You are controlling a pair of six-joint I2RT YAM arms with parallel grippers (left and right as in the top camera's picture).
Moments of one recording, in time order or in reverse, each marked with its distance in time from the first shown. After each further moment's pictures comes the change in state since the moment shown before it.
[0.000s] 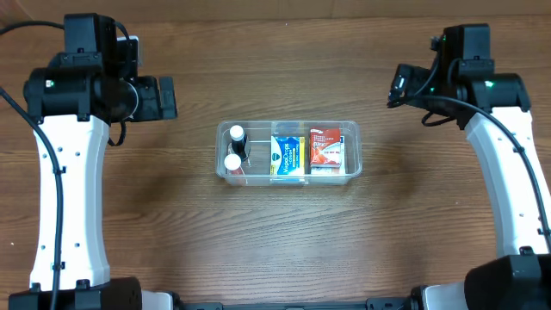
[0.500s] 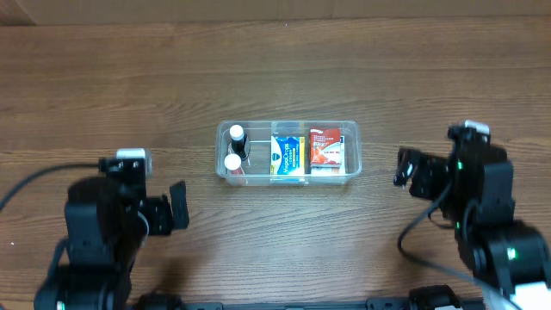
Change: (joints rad) left arm -0.058 -0.867 -0.755 0.233 0.002 -0.011; right arm 0.109 -0.772 -0.583 0.053 0.090 0.079
